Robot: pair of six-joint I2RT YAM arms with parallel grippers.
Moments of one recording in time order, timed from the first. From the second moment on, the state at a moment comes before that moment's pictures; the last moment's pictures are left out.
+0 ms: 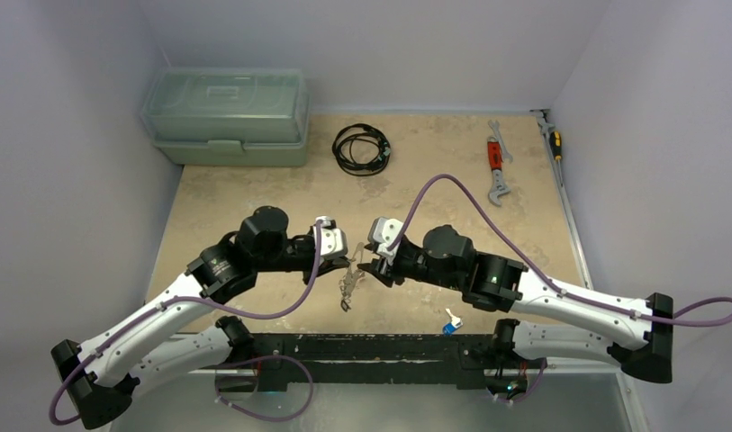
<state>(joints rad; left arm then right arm) -0.82 0.83 0.83 -0.44 0.48 0.30 1.17 0.97 0.86 -0.18 0.03 -0.15</state>
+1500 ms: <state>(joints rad) -0.81 0.83 0.83 -0.45 0.50 0.30 1.17 1.01 0.80 0.02 -0.02 -0.17</state>
